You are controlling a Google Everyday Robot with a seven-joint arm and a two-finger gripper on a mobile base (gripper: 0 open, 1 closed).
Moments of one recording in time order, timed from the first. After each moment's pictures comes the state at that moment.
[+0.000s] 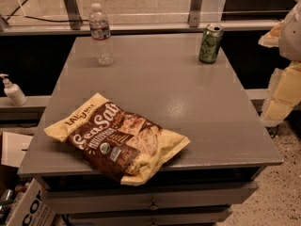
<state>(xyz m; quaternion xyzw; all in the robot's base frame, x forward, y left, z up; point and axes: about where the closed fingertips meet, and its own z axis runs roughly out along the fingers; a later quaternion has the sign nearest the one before) 0.438 -0.217 0.976 -0.60 0.78 -0.03 0.16</state>
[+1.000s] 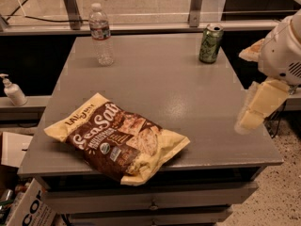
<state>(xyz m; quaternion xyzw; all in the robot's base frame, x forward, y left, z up) 0.447 -0.187 0.942 -0.60 0.77 0.02 0.21</state>
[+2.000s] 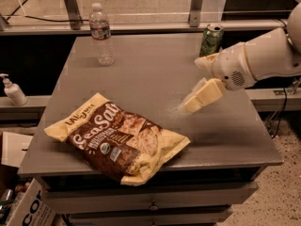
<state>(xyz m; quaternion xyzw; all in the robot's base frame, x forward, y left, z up) 0.522 -0.104 0.894 -0.52 0.74 0.23 0.36</state>
